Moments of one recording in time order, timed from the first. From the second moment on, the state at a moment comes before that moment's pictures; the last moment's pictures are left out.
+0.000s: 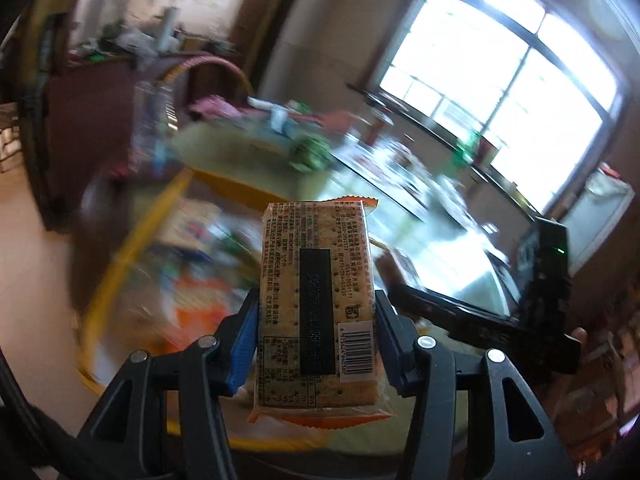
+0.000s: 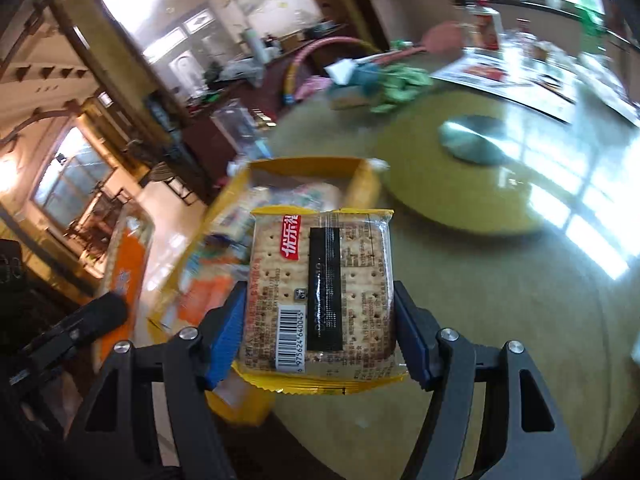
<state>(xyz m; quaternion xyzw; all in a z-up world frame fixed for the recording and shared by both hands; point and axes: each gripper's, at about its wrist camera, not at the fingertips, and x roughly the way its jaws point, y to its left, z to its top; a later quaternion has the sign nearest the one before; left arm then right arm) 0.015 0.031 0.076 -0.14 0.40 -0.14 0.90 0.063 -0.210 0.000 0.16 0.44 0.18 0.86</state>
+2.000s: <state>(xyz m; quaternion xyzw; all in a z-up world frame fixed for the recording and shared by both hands) -0.037 0.055 0.027 -0.11 0.42 -0.06 0.90 0.061 -0.156 0.012 0.25 0.45 0.19 0.84</state>
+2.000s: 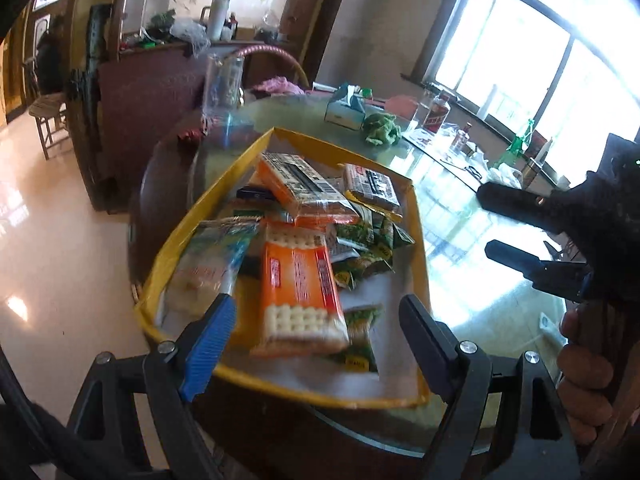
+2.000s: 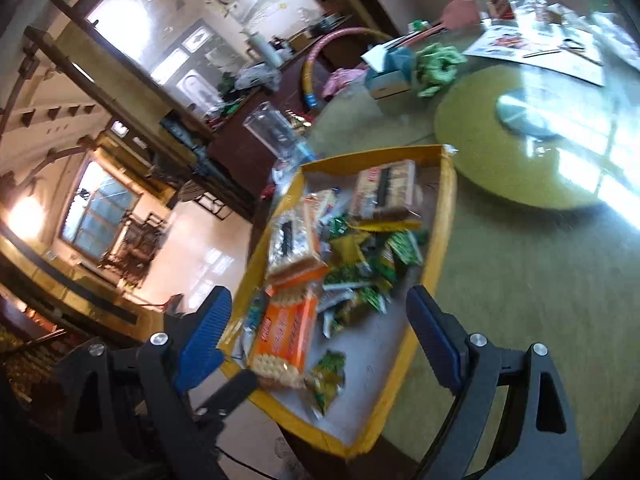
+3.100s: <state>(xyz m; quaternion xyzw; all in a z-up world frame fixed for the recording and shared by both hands) -0.115 0.044 0.044 0.01 0.34 0.04 0.94 -0.071 -0.121 0.035 0.09 0.38 0.14 0.91</state>
